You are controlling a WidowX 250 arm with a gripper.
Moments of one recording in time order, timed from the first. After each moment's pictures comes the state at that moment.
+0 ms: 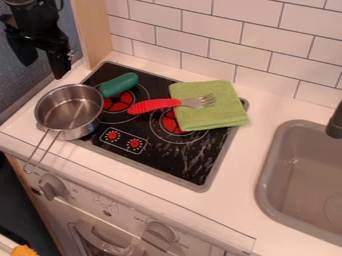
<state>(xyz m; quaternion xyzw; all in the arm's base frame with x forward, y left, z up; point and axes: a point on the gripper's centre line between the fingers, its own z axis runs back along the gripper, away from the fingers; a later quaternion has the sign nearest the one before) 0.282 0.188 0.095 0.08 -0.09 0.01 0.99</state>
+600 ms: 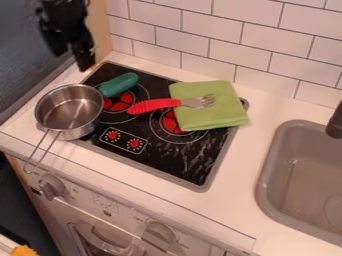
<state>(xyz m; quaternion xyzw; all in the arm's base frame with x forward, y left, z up) 0.335 0.168 0.089 0.06 -0.11 -0.11 0.99</state>
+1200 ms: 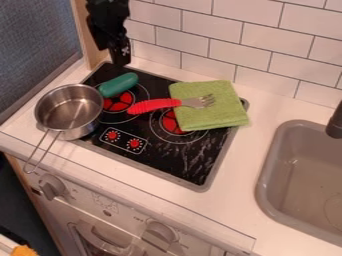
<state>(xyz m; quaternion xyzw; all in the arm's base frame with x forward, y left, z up) 0.374 0.136 0.068 0.04 -0.11 -0.25 0.96</state>
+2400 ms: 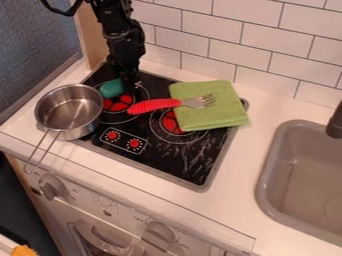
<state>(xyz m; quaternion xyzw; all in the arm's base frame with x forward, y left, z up) 0.382 0.125 0.013 0.03 -0.08 -0.29 0.95</state>
